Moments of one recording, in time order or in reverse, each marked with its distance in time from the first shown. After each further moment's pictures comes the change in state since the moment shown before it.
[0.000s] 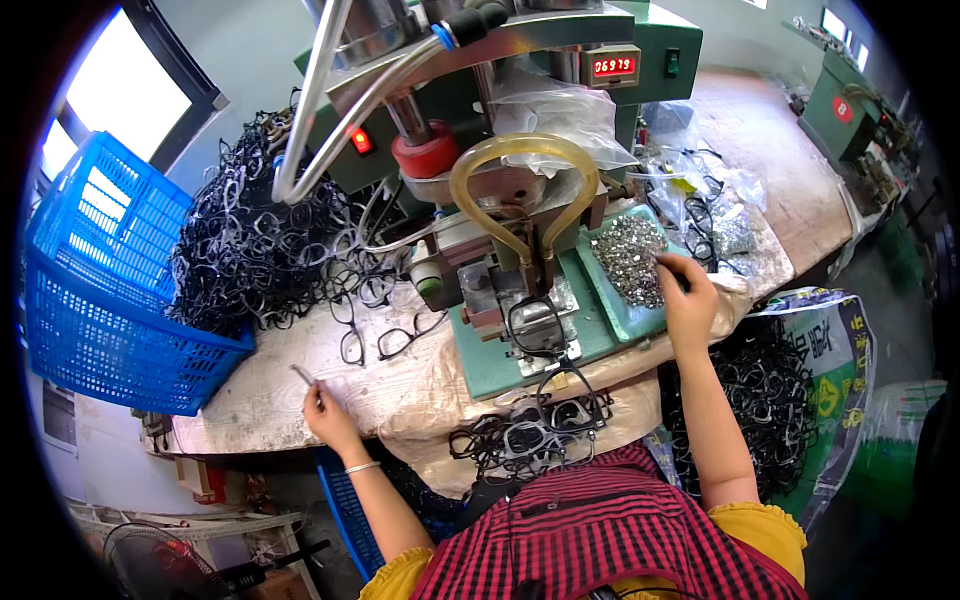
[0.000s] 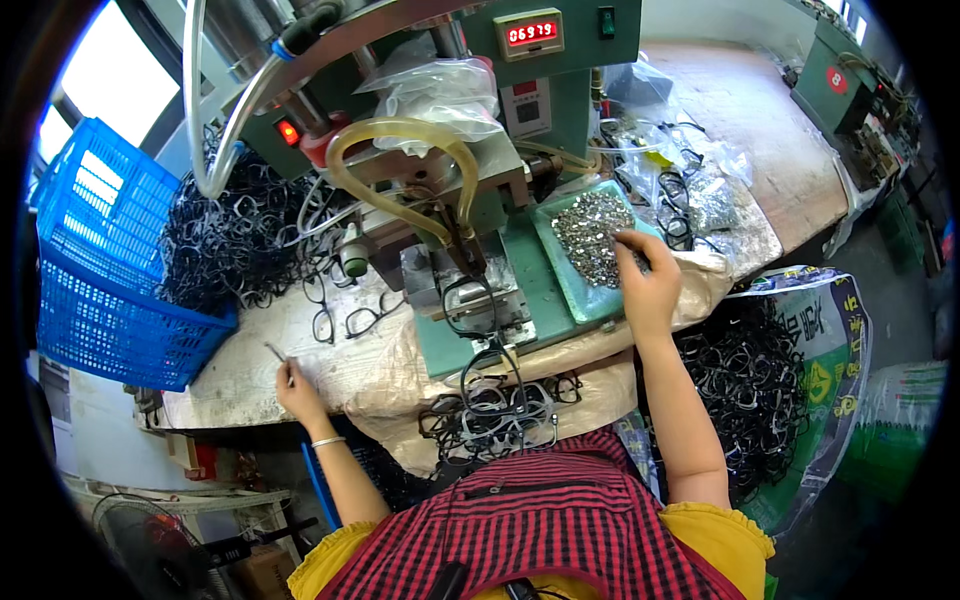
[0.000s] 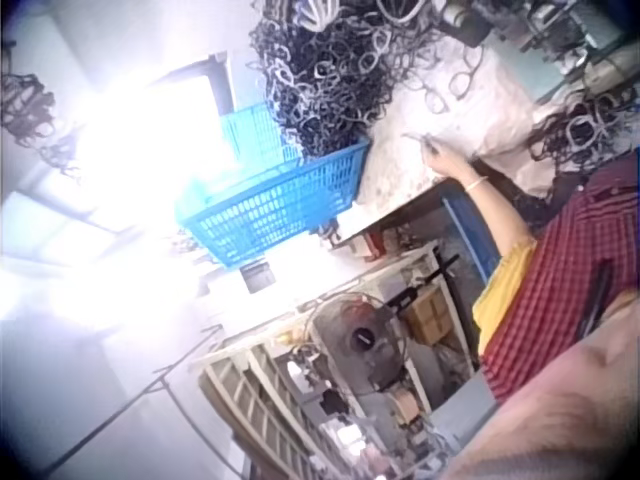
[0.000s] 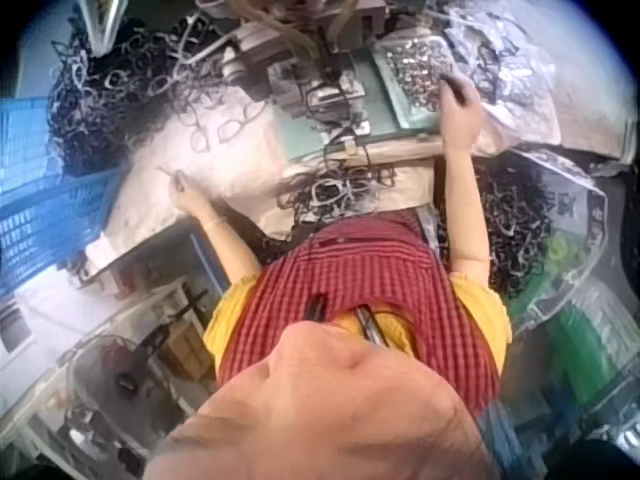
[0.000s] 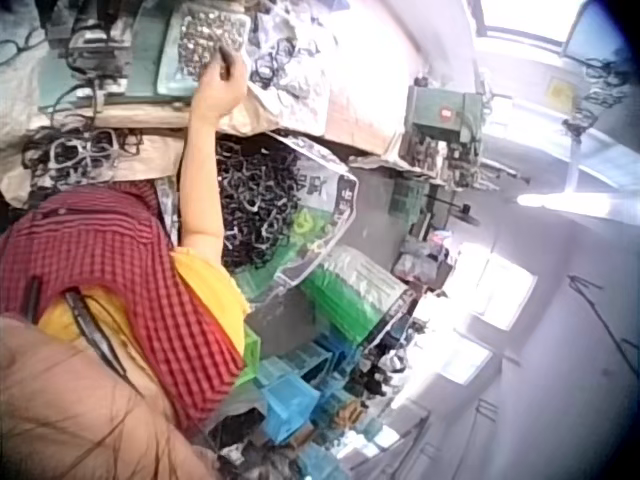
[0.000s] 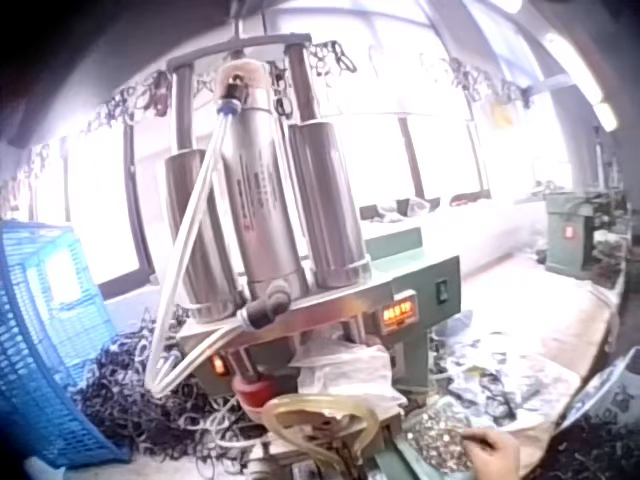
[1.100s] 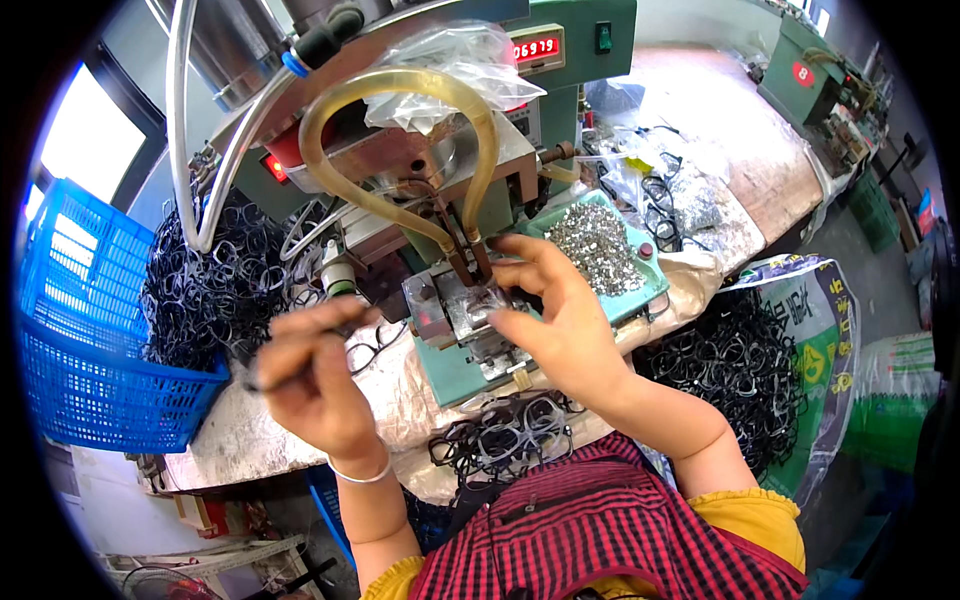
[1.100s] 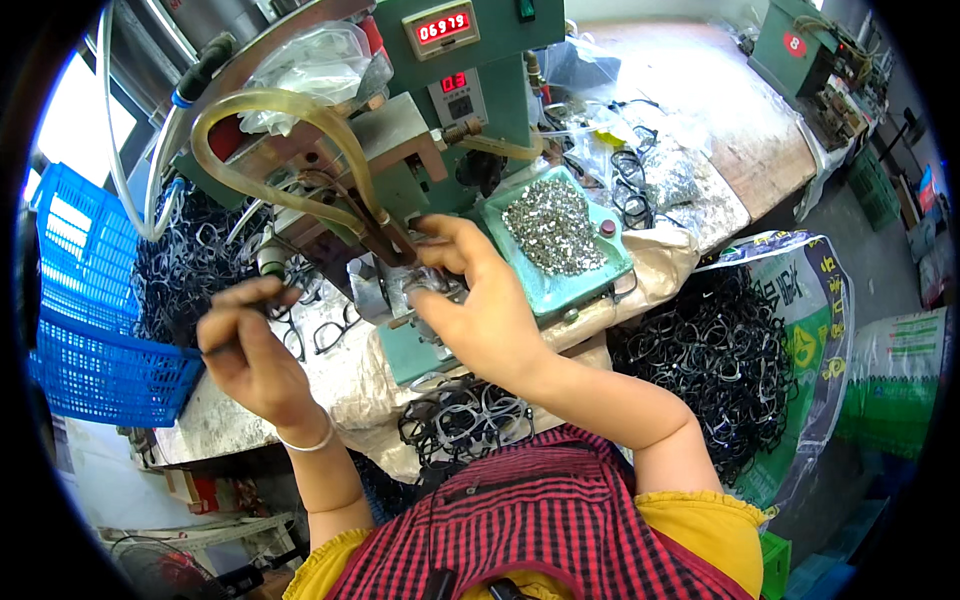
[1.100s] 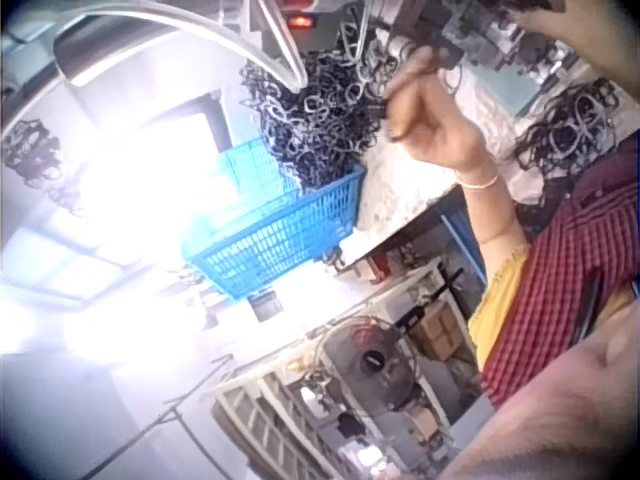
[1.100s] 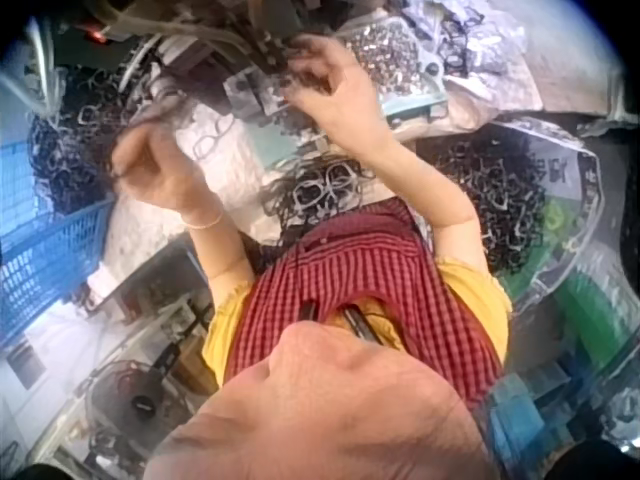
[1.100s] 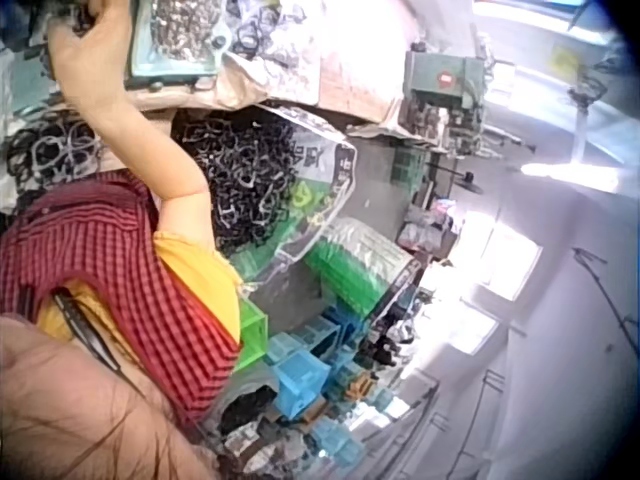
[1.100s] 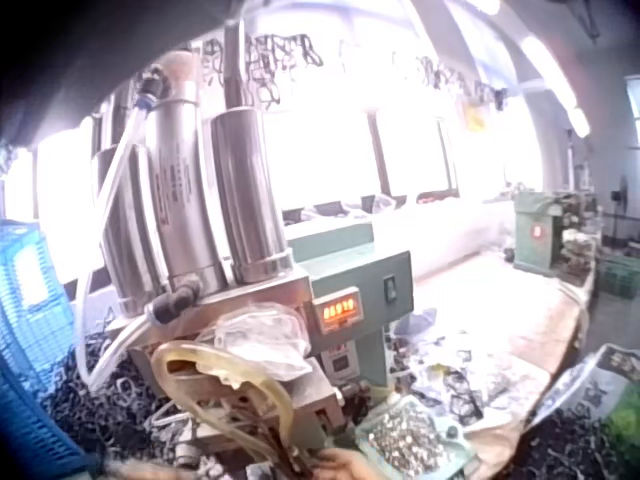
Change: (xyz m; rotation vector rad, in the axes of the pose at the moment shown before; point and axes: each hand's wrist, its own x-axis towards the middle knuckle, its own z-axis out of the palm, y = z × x) left_hand -0.028 0.344 -0.002 -1.114 -0.325 0.679; right_hand -0.033 -0.141 0.047 0.659 -0.524 0.117
